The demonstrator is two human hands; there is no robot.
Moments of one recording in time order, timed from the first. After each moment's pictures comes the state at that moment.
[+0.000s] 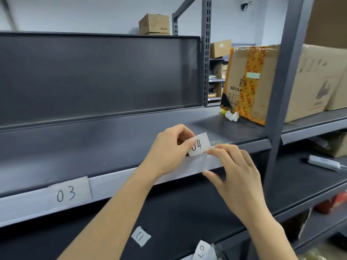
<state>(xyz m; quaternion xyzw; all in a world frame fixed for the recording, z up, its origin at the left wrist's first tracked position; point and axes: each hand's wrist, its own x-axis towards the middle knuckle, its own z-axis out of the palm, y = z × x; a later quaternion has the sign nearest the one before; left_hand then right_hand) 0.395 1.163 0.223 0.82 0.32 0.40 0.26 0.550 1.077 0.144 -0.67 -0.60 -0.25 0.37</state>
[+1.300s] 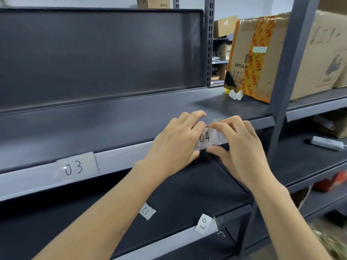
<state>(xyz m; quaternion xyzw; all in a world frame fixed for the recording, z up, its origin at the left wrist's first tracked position) 0.391 1.154 0.192 0.91 0.22 0.27 -0.22 0.557 1.079 0.156 -0.64 -0.63 -0.25 0.36</state>
